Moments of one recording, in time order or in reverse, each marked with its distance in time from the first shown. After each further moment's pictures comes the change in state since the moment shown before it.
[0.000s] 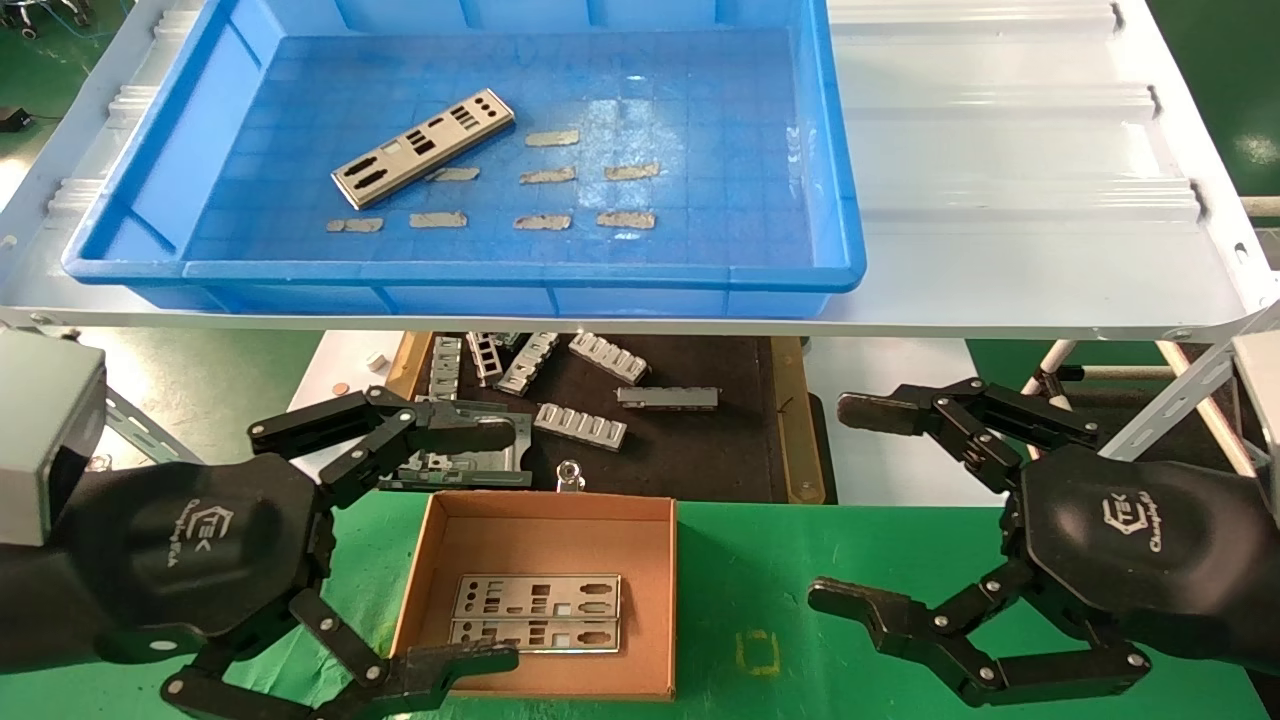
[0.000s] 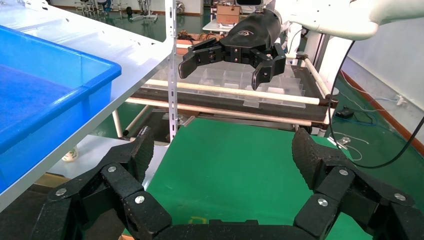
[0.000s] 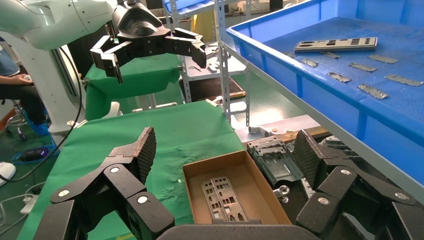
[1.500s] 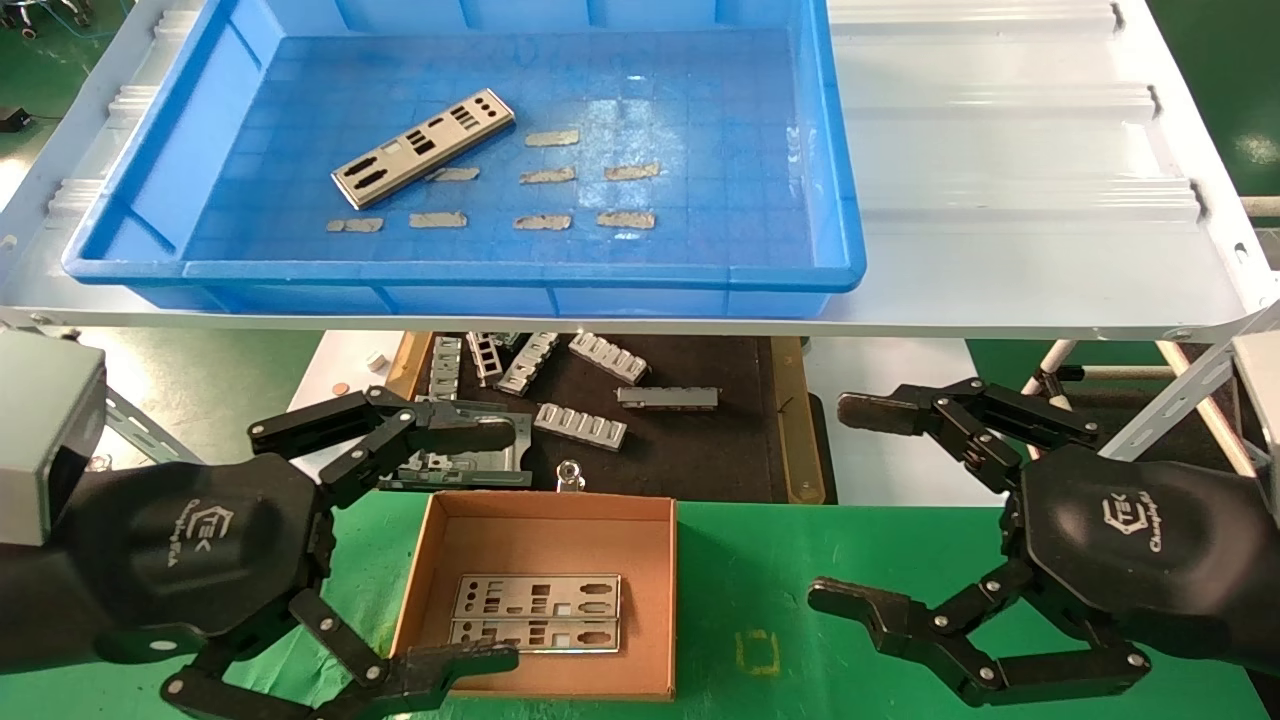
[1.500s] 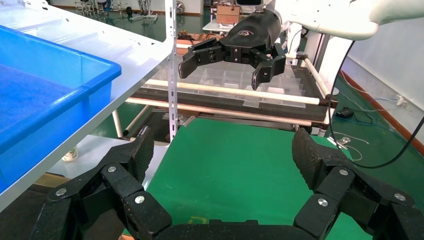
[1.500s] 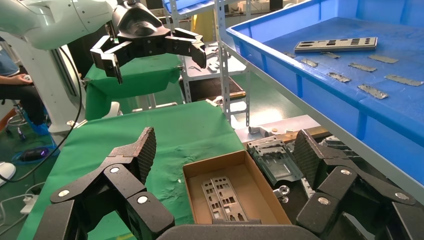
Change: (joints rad) left arm 0.000 0.000 0.000 0.000 0.000 0.000 0.000; right arm 0.000 0.000 0.000 0.000 0.000 0.000 0.000
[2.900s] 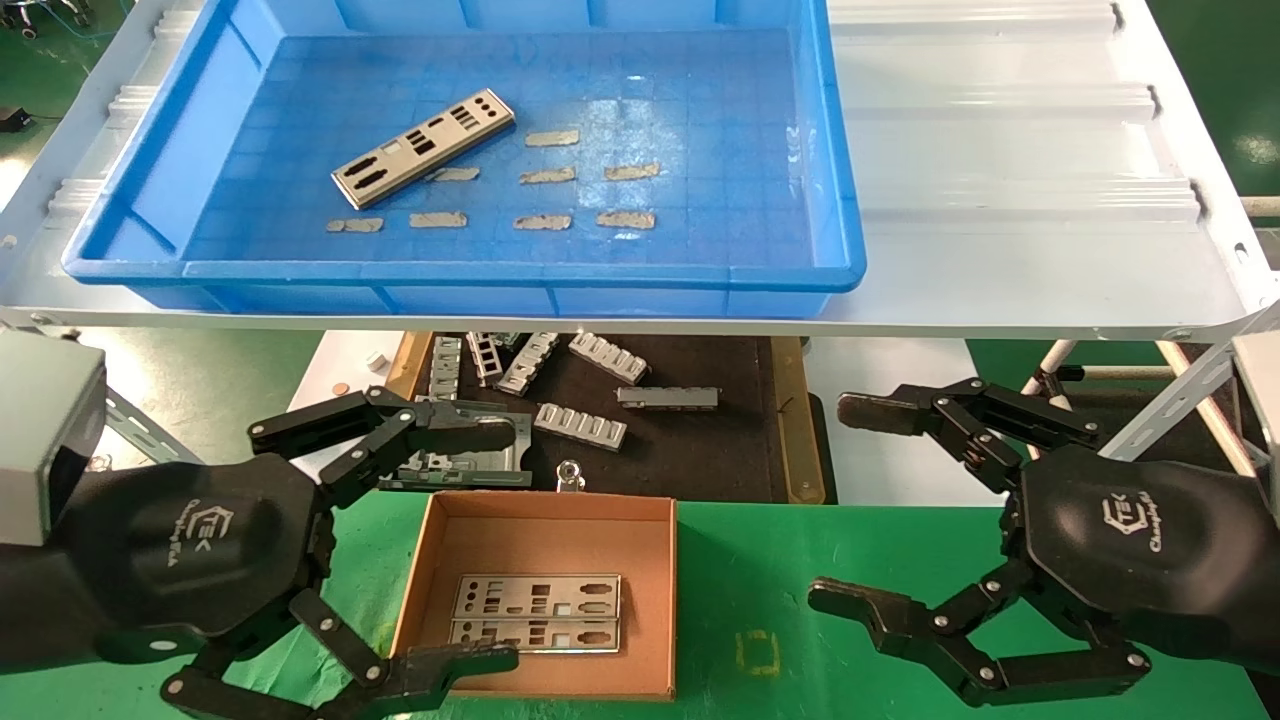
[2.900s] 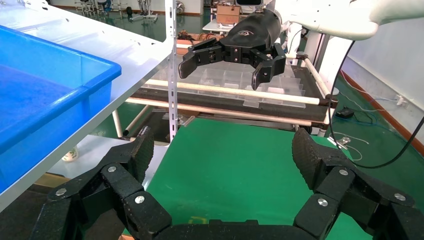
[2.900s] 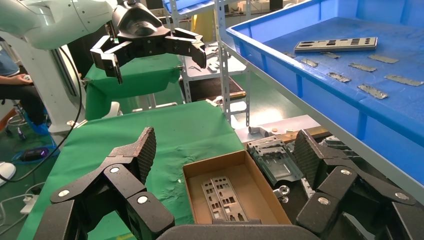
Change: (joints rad) left arm 0.000 0.000 0.000 0.000 0.000 0.000 0.000; right arm 0.000 0.000 0.000 0.000 0.000 0.000 0.000
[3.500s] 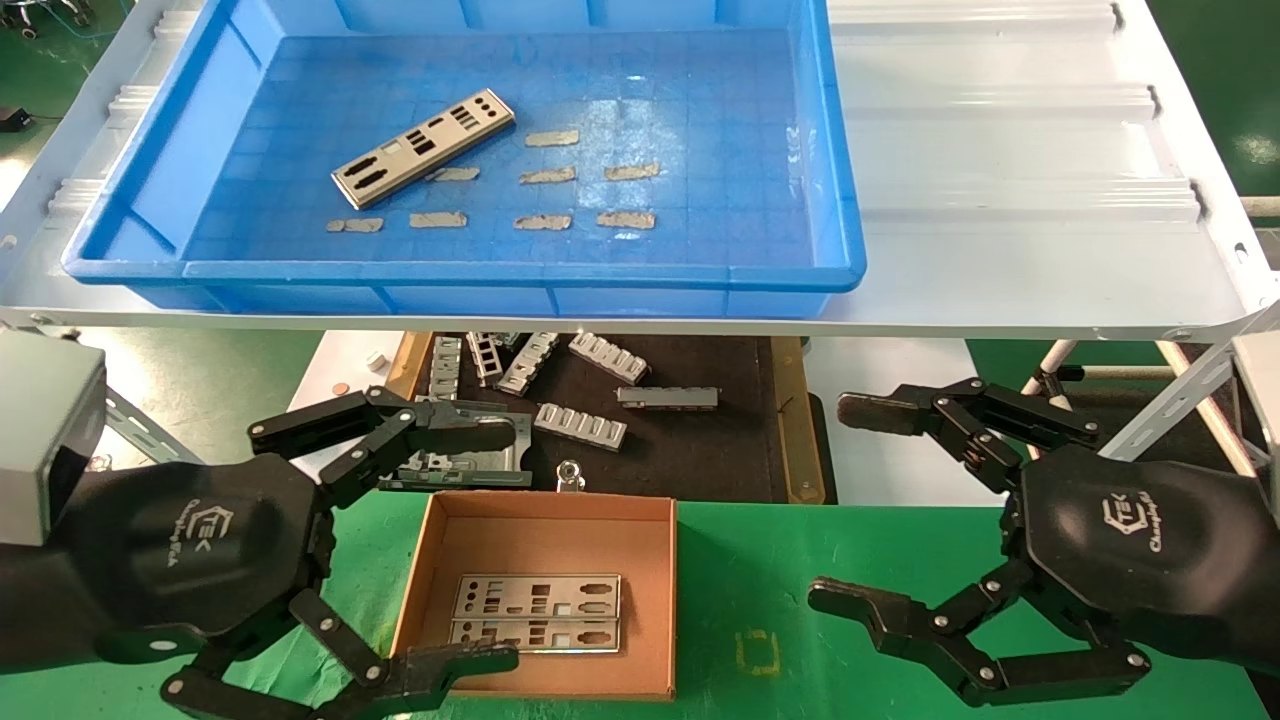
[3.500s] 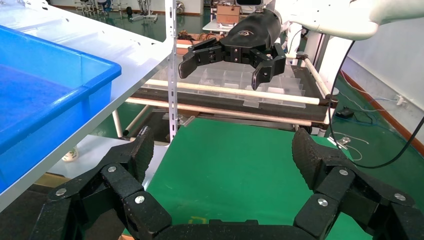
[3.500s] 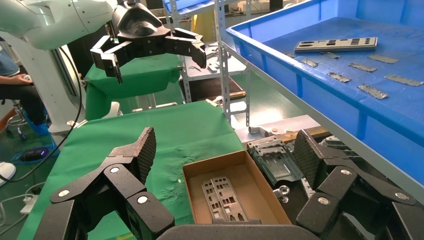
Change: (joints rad) left arm 0.000 0.000 0.000 0.000 0.000 0.000 0.000; right arm 0.000 0.000 0.000 0.000 0.000 0.000 0.000
